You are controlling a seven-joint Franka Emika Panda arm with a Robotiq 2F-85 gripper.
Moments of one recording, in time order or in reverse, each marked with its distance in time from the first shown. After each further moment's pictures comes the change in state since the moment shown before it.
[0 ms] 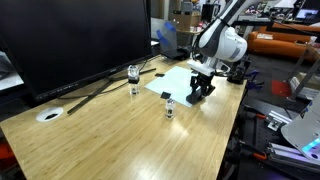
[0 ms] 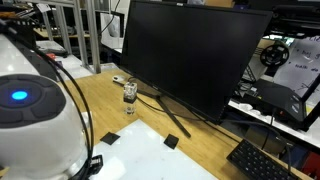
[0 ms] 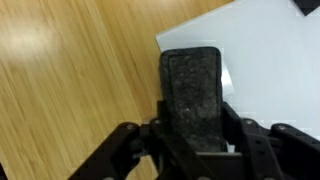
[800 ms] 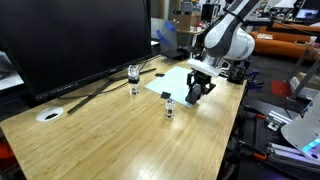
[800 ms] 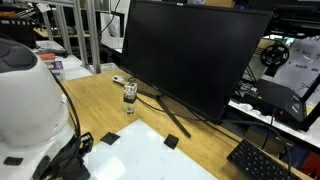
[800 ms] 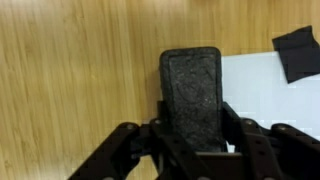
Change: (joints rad) arm 0.062 -0.091 0.036 -0.056 -0.139 0.063 -0.082
